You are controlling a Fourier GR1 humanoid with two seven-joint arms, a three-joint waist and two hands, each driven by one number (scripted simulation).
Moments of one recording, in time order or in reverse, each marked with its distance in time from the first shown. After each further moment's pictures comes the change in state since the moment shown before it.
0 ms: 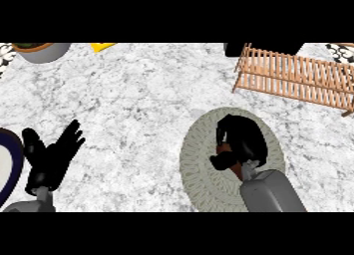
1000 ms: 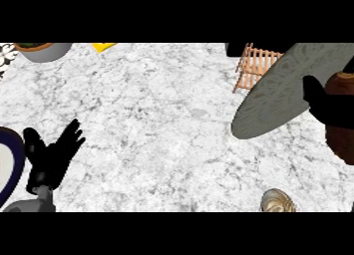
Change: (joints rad) left arm -0.009 -0.008 0.014 0.016 -0.016 -0.010 -0.010; right arm -0.456 -0.155 -0.436 -0.620 -0.198 0.368 0.388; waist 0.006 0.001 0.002
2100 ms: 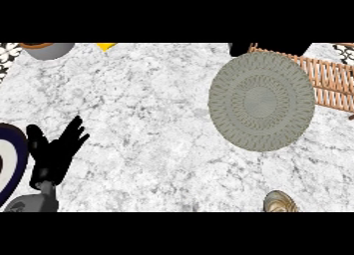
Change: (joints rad) left arm -0.033 -0.016 0.017 0.033 -0.017 -0.020 -0.017; right arm -0.340 -0.408 -0.252 0.744 -0.107 -0.026 -0.281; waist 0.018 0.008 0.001
